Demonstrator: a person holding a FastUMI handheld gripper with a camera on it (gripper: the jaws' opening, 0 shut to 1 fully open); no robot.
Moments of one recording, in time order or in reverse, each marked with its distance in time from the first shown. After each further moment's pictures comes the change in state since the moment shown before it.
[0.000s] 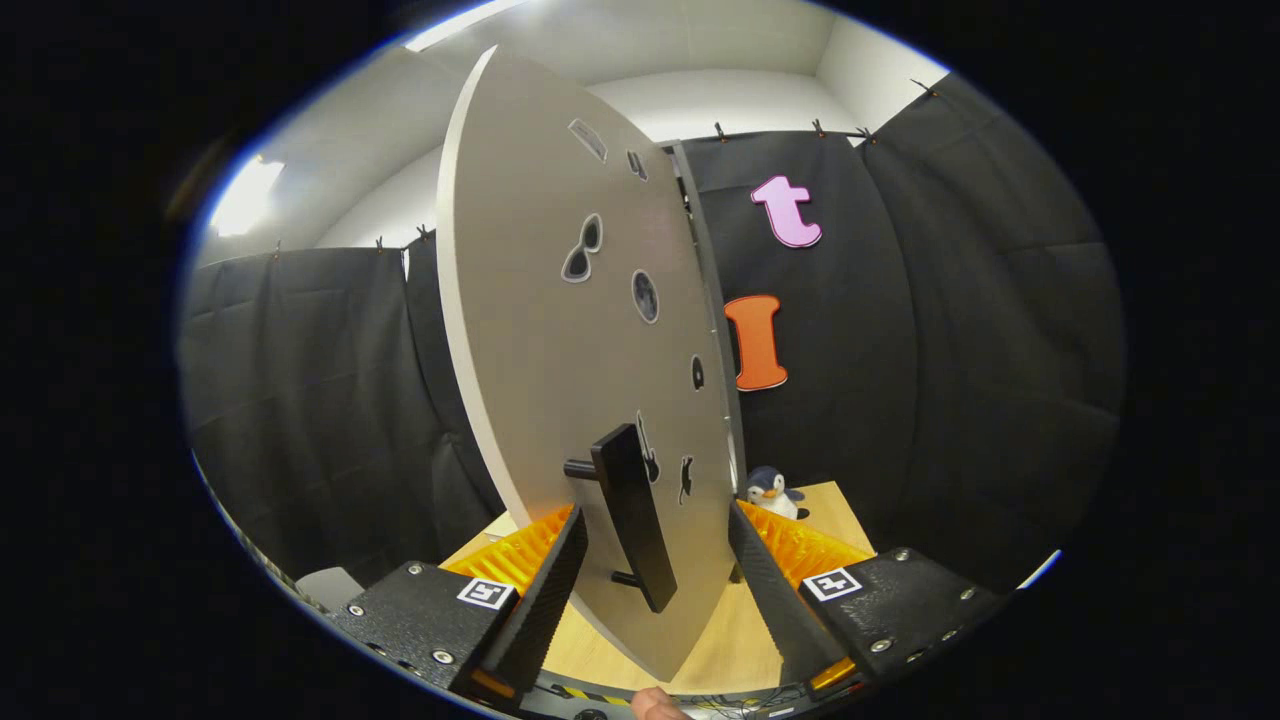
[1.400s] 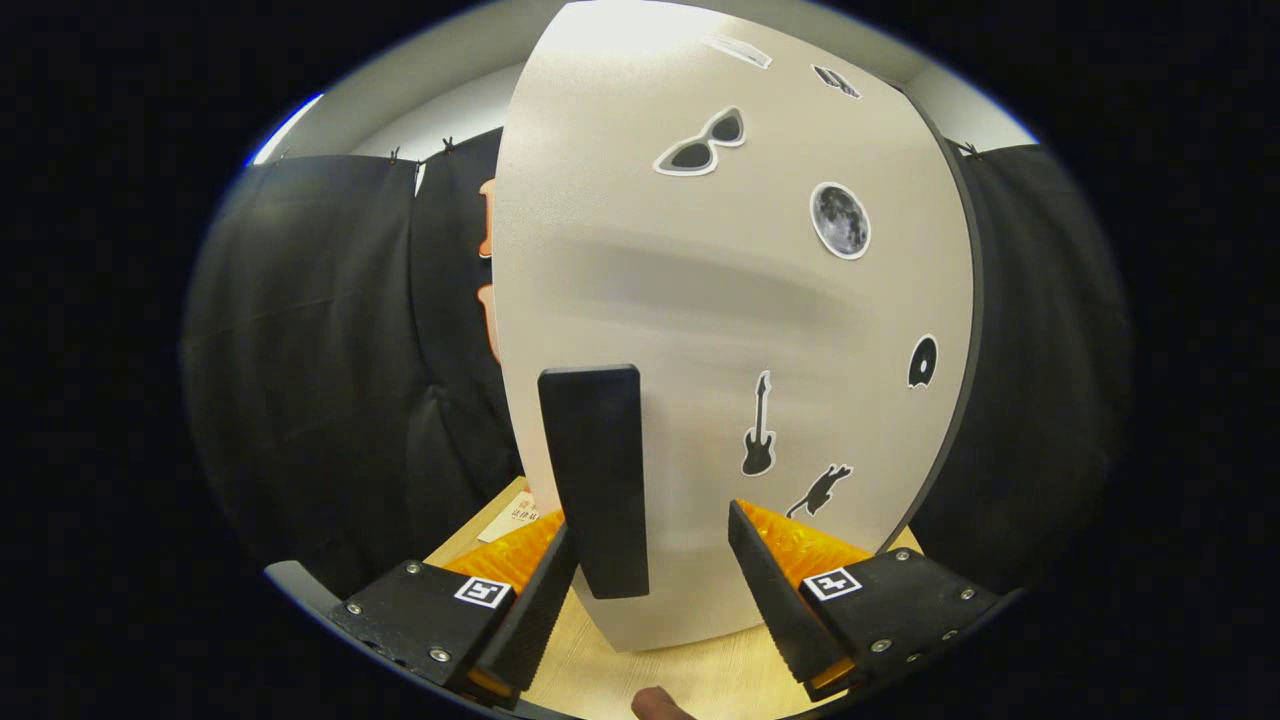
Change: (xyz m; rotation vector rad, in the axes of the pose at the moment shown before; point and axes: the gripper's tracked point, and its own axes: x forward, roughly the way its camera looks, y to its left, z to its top) arm 0.196 0.176 -0.035 -0.156 0.108 -0.040
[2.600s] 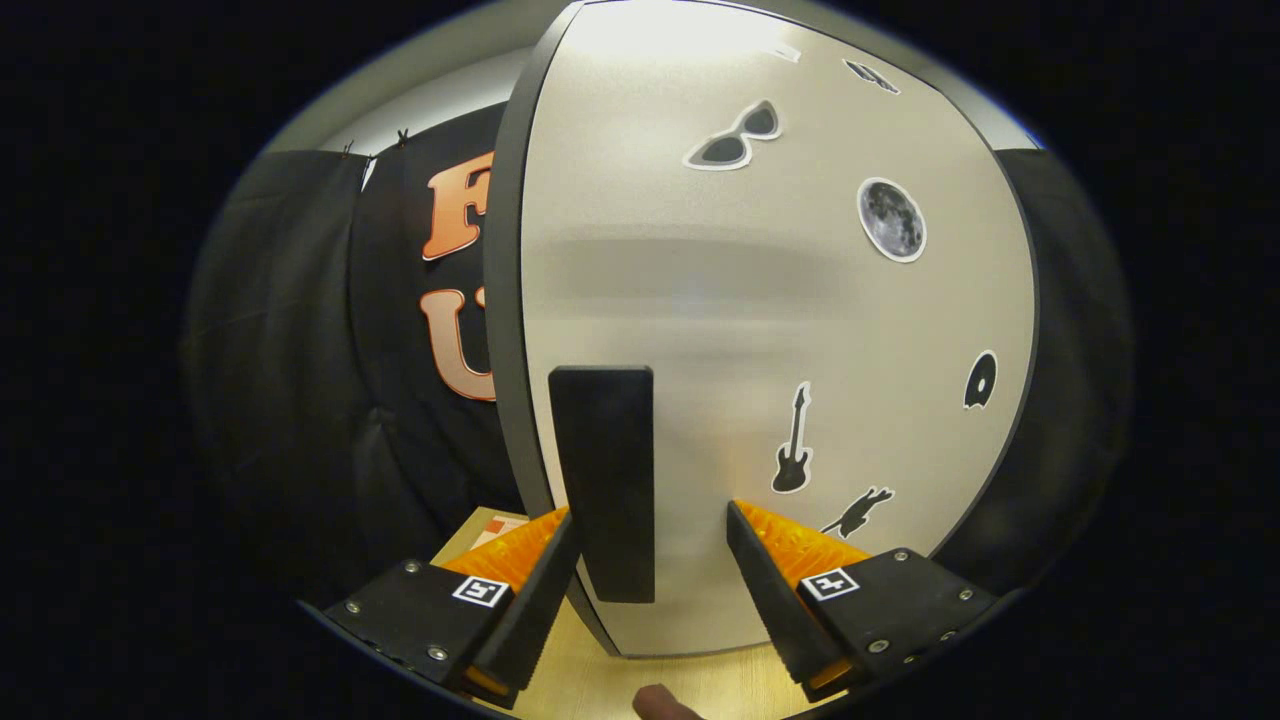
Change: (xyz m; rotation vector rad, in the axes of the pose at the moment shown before) arm 0.041 0.004 0.017 0.023 -0.011 -0.141
